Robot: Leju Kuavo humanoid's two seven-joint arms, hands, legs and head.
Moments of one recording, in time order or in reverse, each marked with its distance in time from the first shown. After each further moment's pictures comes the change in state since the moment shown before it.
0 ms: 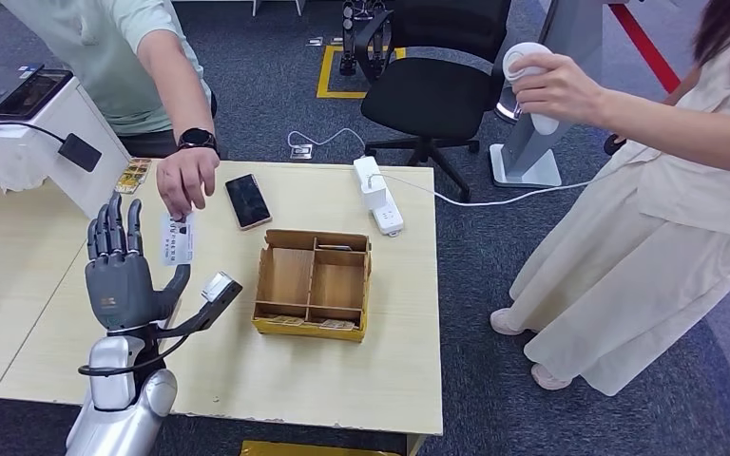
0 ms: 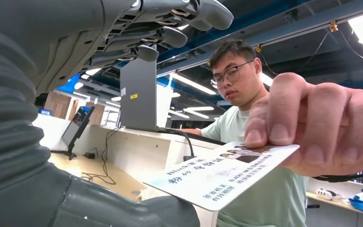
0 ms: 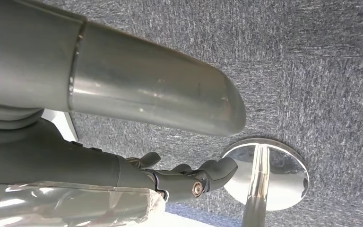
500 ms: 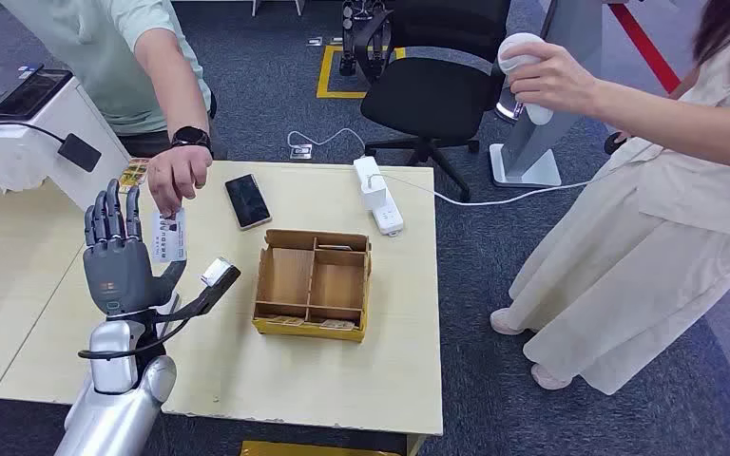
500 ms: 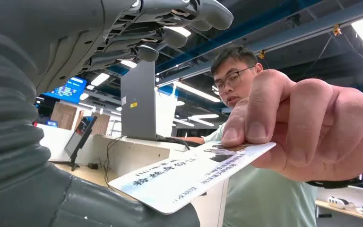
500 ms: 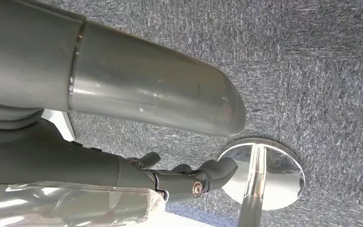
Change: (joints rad) left arm -0.062 0.034 -0.032 0.049 -0.043 0.000 0.076; right arm -0.004 0.000 0.000 0.001 0.013 0.001 0.000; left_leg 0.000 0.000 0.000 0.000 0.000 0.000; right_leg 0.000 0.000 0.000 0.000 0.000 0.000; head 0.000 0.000
